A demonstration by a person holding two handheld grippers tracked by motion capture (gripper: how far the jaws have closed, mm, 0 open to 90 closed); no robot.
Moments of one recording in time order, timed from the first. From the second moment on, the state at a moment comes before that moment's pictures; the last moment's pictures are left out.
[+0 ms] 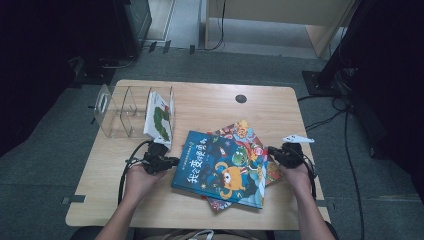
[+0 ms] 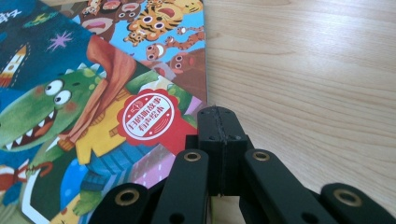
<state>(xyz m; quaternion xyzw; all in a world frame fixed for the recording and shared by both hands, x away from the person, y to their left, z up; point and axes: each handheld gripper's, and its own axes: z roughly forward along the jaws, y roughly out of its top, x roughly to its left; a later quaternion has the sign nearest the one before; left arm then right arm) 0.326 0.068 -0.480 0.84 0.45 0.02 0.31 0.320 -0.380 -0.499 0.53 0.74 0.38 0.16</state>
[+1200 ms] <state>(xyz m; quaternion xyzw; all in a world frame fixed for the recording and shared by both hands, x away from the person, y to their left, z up) 0.326 0.079 -0.476 0.82 0.45 0.00 0.35 0.323 -0.360 -0.492 0.49 0.77 0.37 0.15</state>
